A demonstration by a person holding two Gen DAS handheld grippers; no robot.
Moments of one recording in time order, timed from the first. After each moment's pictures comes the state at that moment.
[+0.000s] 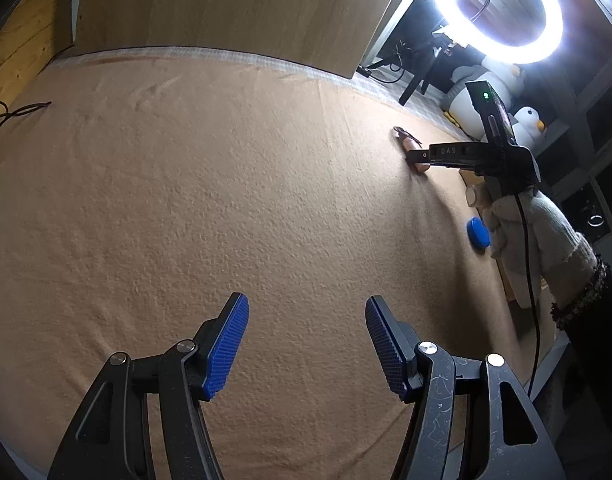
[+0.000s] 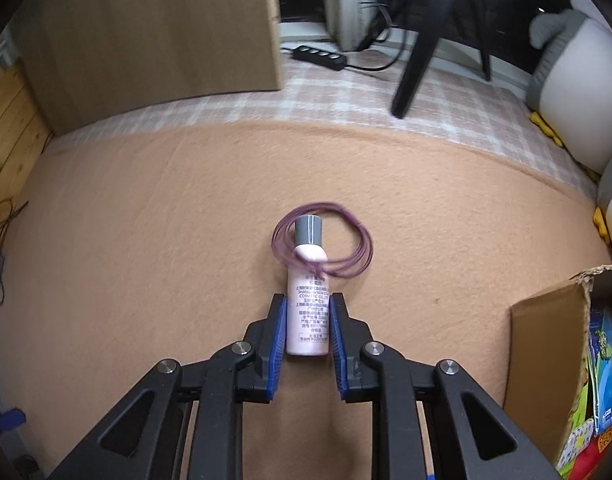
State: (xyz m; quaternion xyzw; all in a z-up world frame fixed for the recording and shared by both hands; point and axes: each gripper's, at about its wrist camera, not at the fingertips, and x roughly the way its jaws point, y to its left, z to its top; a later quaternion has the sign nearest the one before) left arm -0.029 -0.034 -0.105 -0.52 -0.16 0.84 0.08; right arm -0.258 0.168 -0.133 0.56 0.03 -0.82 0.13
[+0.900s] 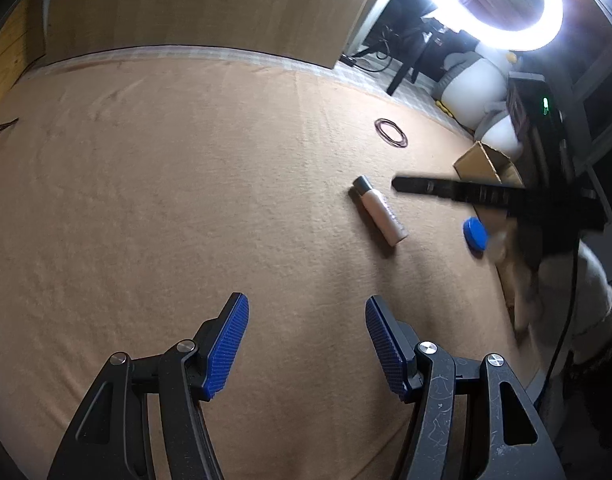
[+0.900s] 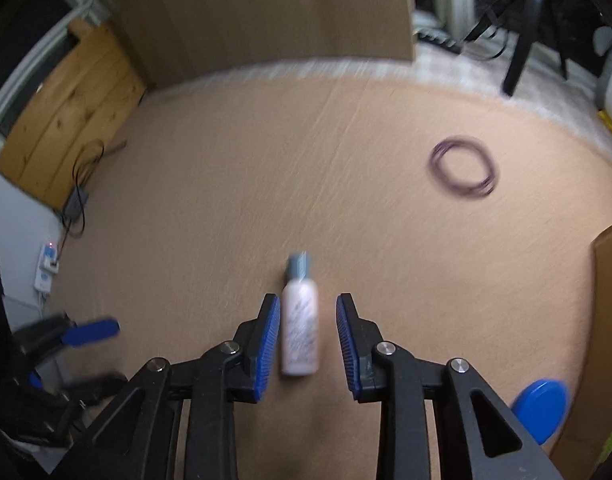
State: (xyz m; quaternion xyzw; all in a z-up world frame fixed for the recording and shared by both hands) left arm -0.064 -0.005 -0.116 -0.53 -0.14 0.83 0.10; right arm -0.185 0.133 -0.112 0.56 0.00 -0.79 0.26
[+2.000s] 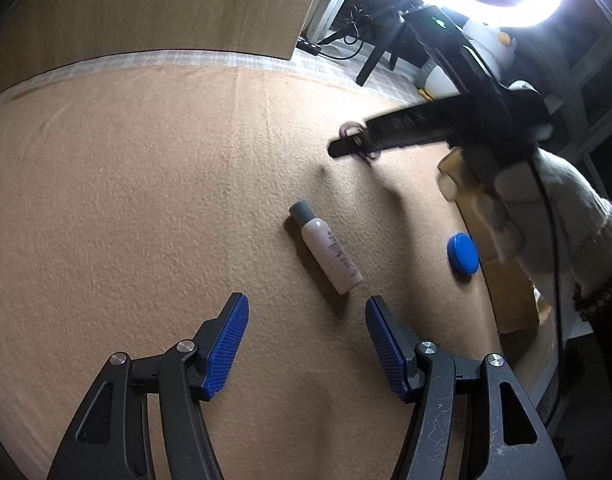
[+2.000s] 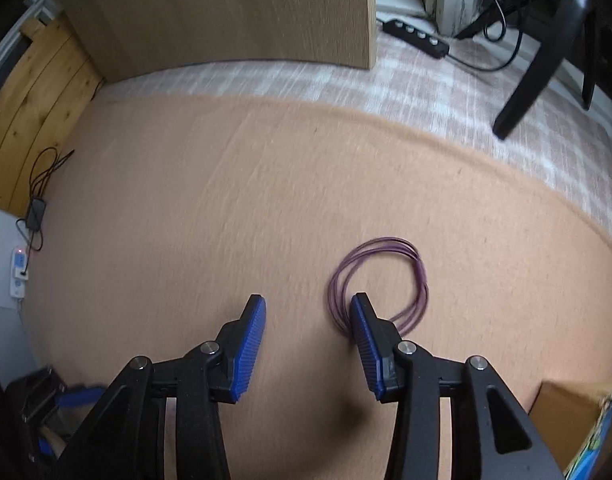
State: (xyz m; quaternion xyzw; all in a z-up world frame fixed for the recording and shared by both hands) left arm -0.122 0.051 -0.122 -0.54 -0.13 0.82 0.12; right arm -0.295 0.145 -0.133 0.62 0.06 -0.74 0.26
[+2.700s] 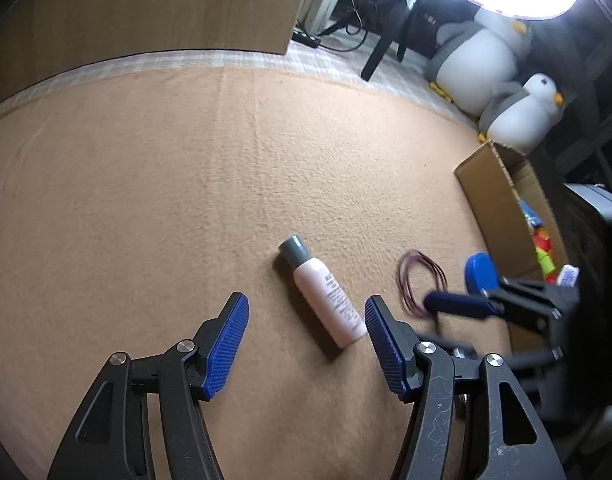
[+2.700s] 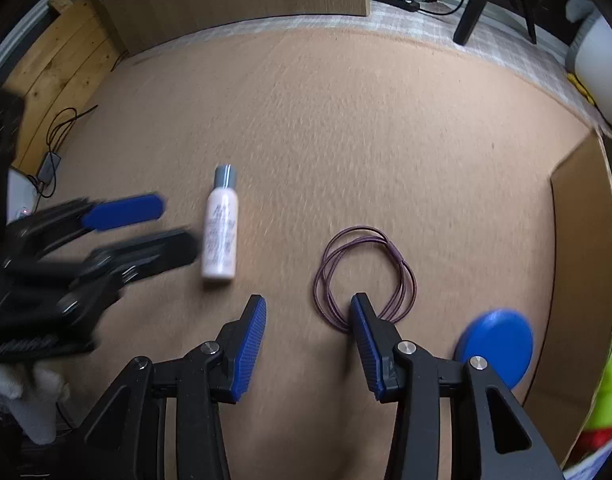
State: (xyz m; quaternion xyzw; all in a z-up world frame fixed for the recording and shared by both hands) left arm -0.164 0.075 -0.135 -0.55 -0.11 0.82 0.11; right arm -0.154 0.186 -0.133 0.61 0.05 -0.76 0.23
